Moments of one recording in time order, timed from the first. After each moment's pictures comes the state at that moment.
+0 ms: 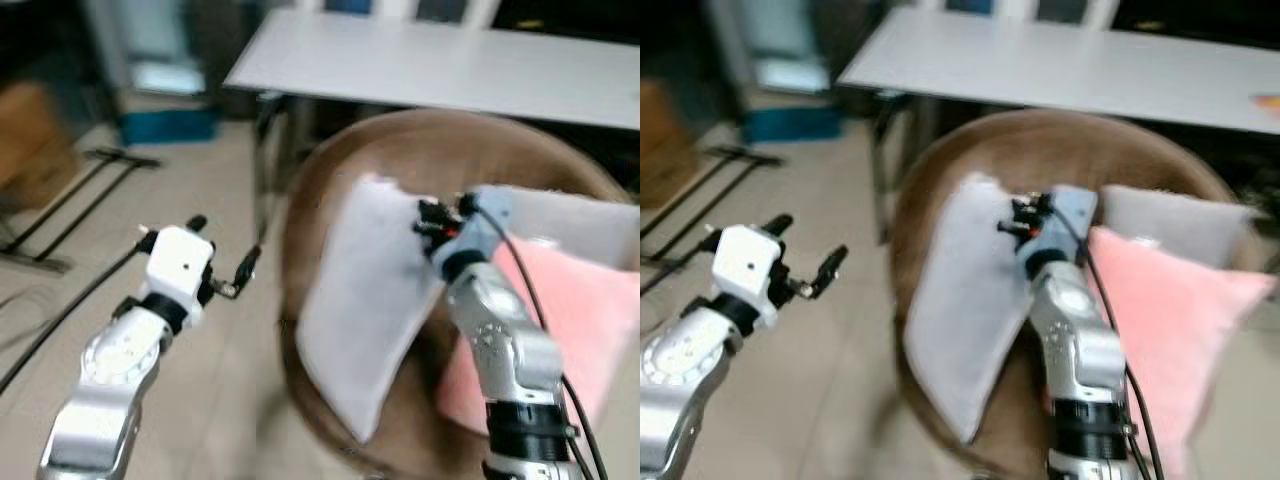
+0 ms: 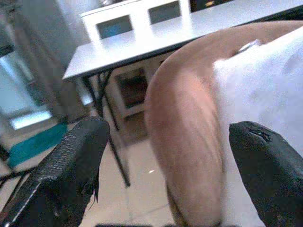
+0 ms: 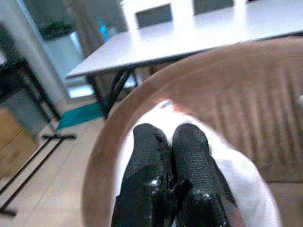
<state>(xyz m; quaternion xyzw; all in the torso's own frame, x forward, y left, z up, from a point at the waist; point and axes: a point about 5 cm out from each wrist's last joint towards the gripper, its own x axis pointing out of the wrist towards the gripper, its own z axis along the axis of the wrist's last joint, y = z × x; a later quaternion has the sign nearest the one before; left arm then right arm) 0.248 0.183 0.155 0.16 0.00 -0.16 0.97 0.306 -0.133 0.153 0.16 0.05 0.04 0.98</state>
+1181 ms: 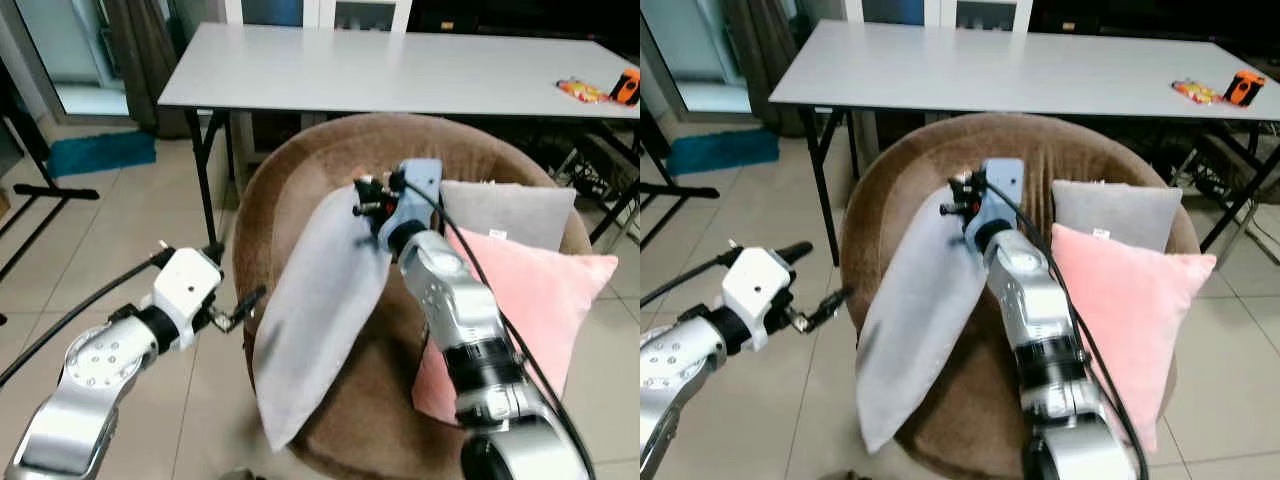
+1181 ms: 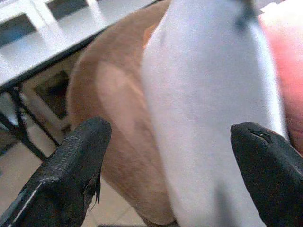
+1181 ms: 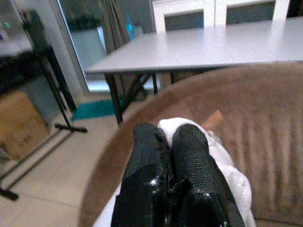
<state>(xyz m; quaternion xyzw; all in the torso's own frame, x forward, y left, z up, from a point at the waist) 0.239 0.187 0.140 0.20 0.07 -0.30 0.93 0.355 -0.088 0.145 0.10 0.05 0.17 0.98</state>
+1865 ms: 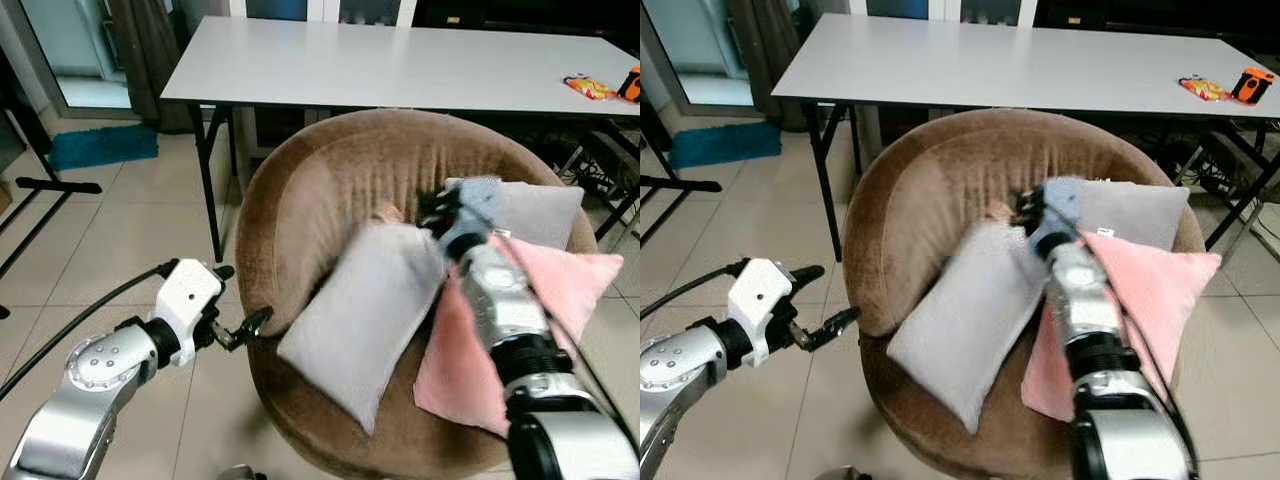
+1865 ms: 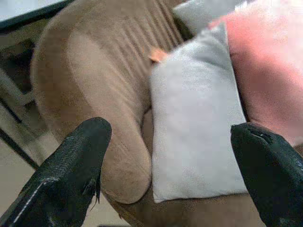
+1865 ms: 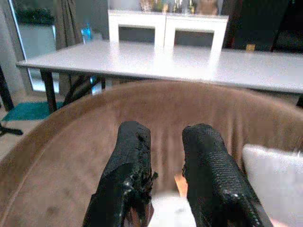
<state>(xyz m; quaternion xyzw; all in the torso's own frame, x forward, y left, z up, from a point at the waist) 0.234 0.188 0.130 0.14 0.12 -0.31 0.93 0.359 -0.174 0.135 0.01 -0.01 0.09 1.00</state>
